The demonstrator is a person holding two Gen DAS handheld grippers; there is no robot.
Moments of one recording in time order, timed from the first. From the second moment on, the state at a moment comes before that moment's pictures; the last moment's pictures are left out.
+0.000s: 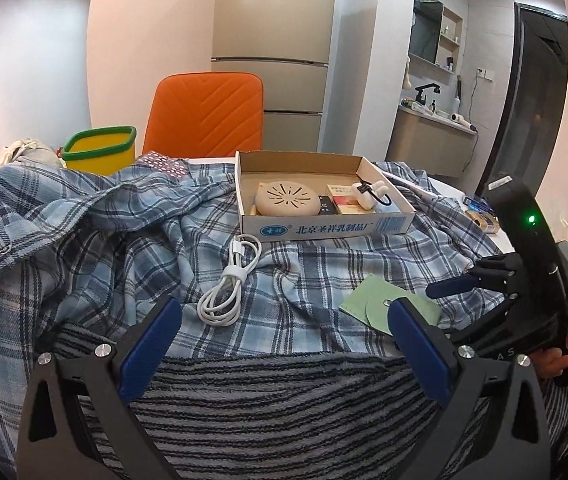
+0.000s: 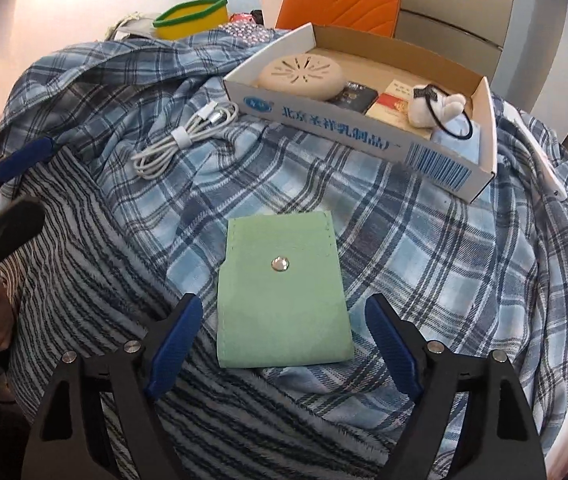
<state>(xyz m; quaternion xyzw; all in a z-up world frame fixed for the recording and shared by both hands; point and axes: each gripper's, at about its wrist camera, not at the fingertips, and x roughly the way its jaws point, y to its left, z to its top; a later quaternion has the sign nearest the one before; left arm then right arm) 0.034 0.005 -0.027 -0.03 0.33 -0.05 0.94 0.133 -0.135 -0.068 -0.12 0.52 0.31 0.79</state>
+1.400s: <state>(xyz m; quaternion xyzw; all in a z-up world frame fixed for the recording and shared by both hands) 0.130 0.028 -0.047 0.02 0.43 -0.08 0.90 0.110 -0.166 0.010 -0.01 0.36 0.21 0.91</state>
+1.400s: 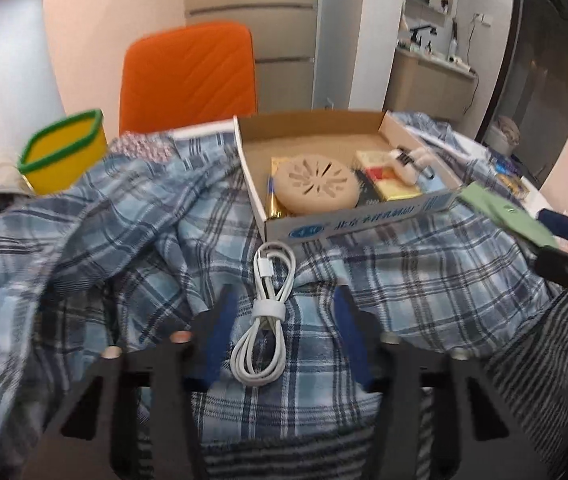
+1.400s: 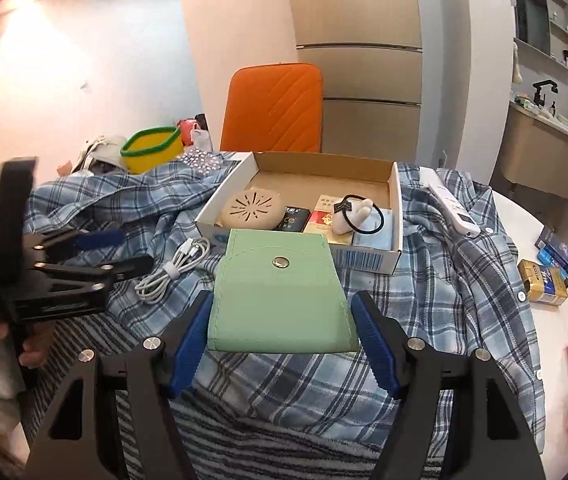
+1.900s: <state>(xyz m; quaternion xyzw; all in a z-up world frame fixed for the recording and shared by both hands) 0.157 0.031 -0.085 0.02 0.49 -0.06 0.87 0.114 -0.165 -0.002 -0.02 0.37 0.21 0.90</state>
